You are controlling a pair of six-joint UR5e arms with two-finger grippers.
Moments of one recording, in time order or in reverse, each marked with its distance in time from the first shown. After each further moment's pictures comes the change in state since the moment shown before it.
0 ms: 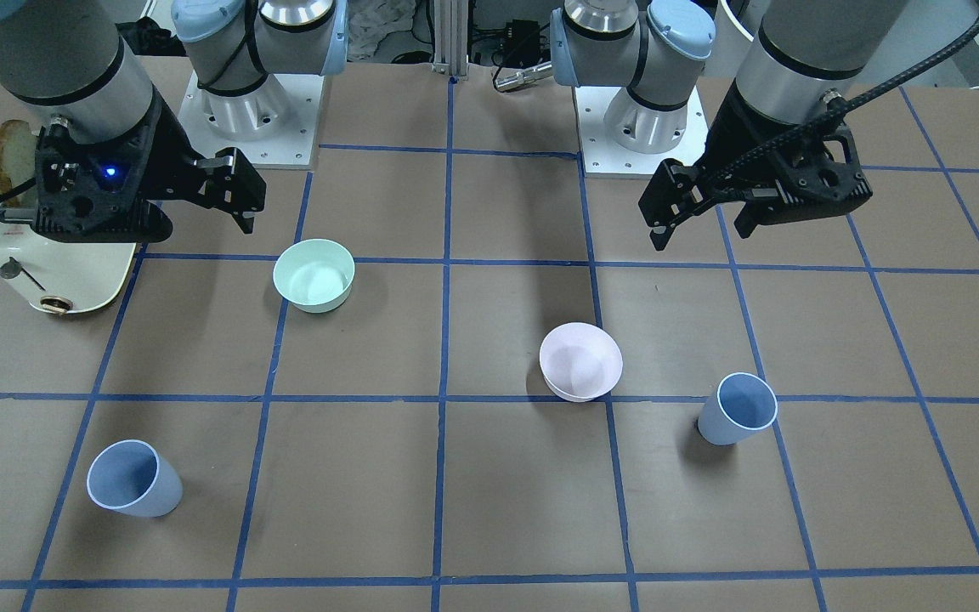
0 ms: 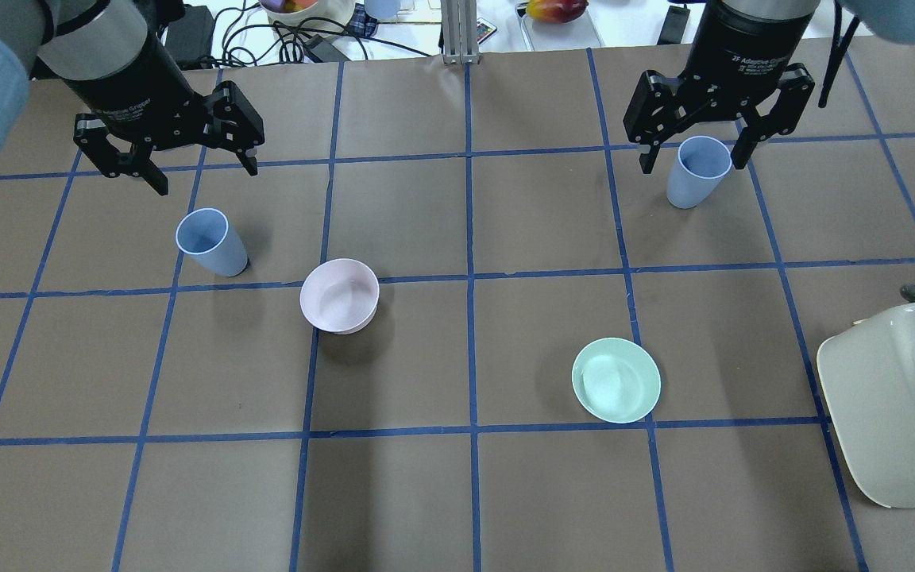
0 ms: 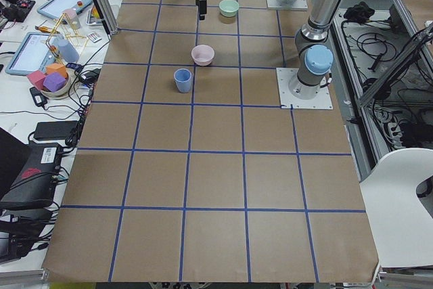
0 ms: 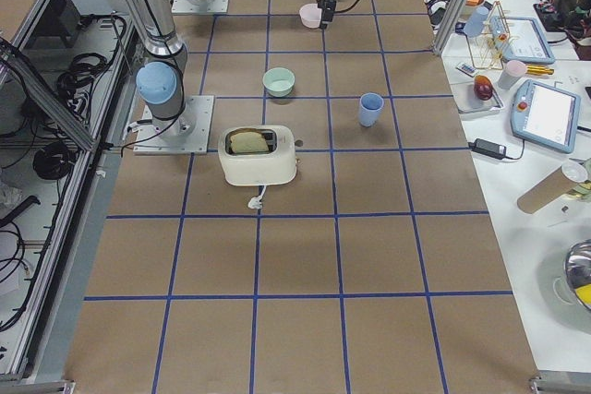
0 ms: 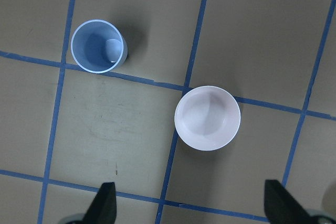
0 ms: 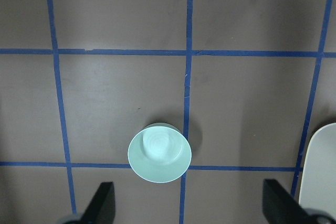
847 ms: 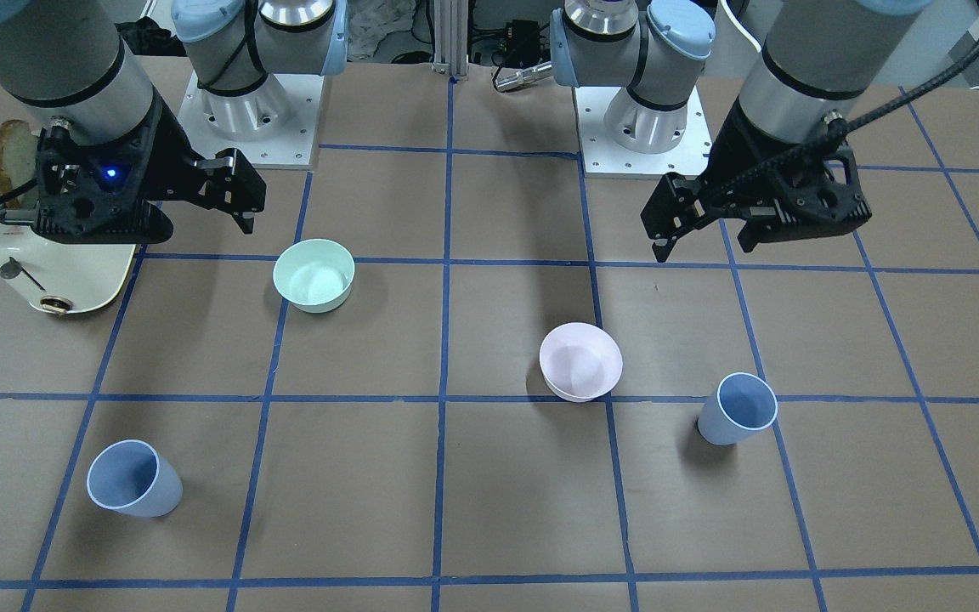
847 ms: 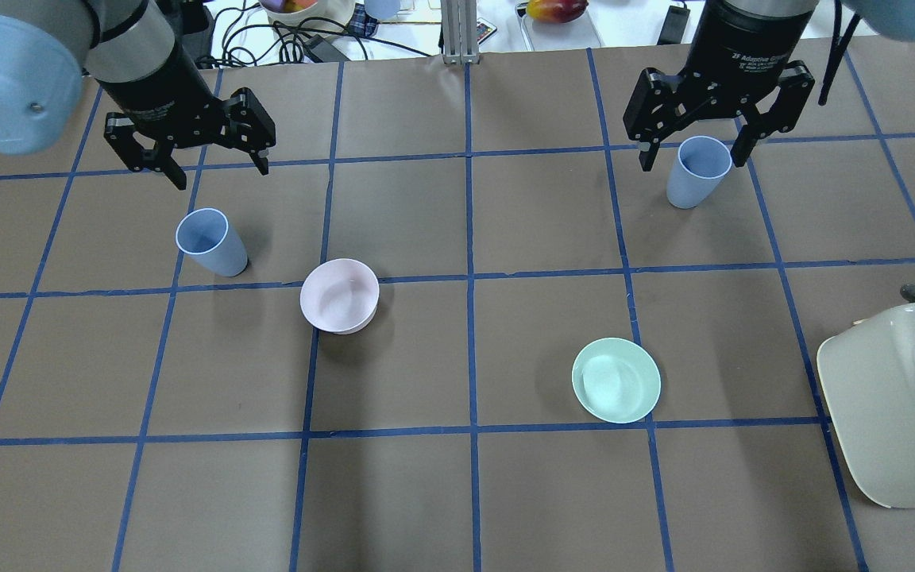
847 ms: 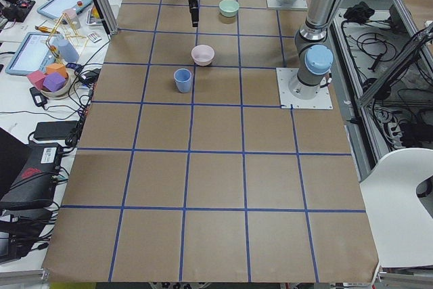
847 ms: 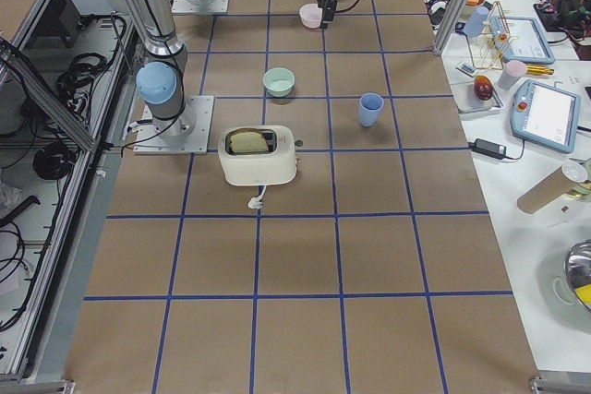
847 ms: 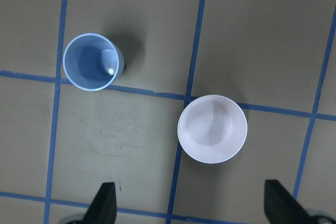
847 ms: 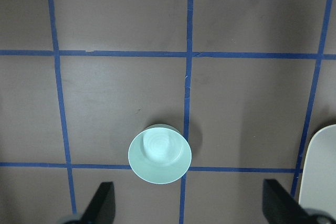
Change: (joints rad) left arm 0.014 -0.125 -0.005 0.098 0.003 0.047; right arm 0.000 0.007 -0.007 -0.002 0.001 -0.001
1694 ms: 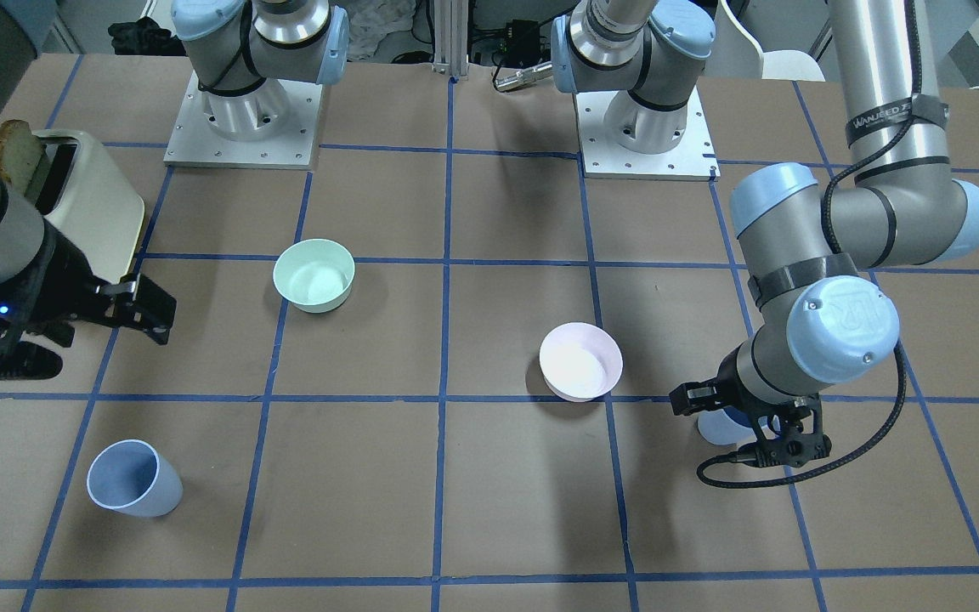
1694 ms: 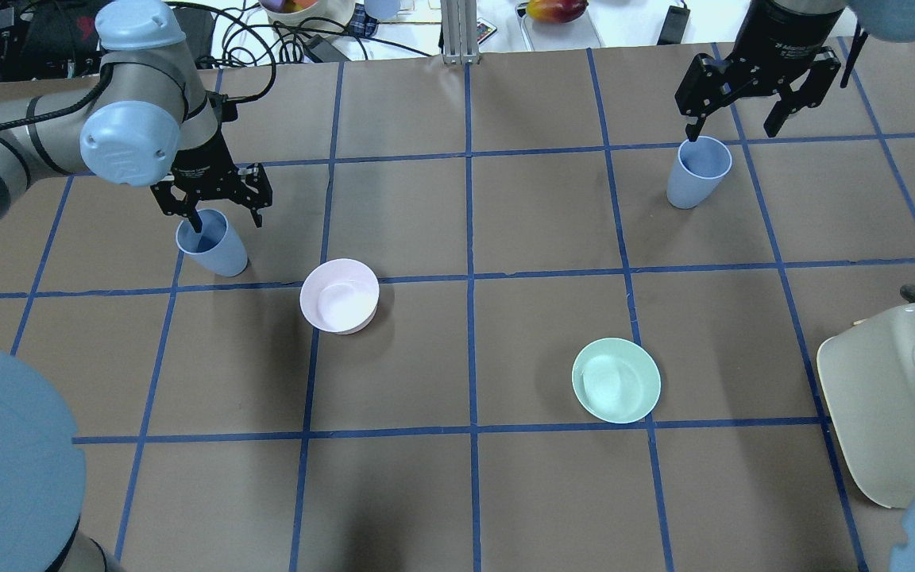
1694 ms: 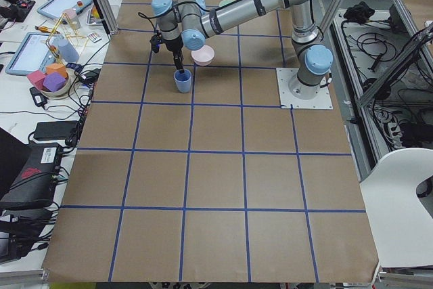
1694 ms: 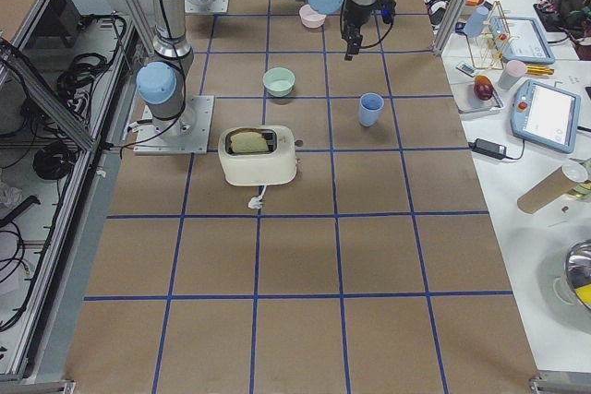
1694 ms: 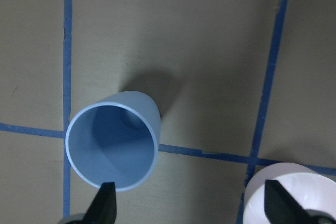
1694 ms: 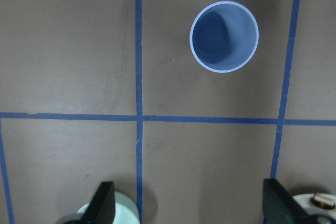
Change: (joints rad) left arm 0.082 -0.289 -0.048 0.185 0.127 0.083; right arm -0.149 0.168 -0.004 -0.233 -0.013 -0.159
